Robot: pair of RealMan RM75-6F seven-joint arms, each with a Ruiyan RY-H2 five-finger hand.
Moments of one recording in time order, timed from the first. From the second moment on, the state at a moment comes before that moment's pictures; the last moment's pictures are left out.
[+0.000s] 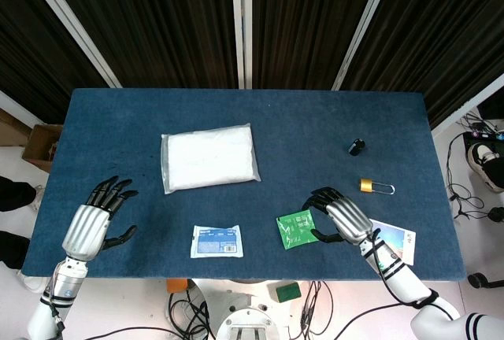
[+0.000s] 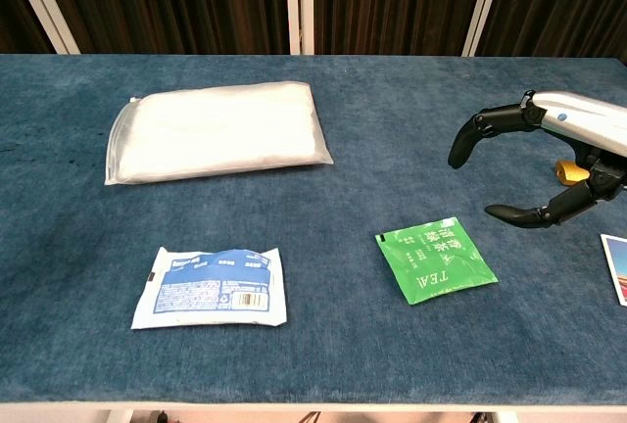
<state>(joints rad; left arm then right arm) -0.16 -1.34 -0.02 -1.56 1.71 1.49 -0.03 0.45 -1.39 0.03 -1.57 -1.65 1.09 0.20</state>
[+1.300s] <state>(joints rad) -0.10 -1.34 0.01 -1.51 1.62 1.56 -0.11 0.89 -2.04 0.31 -0.95 -1.34 0.87 -0.27</state>
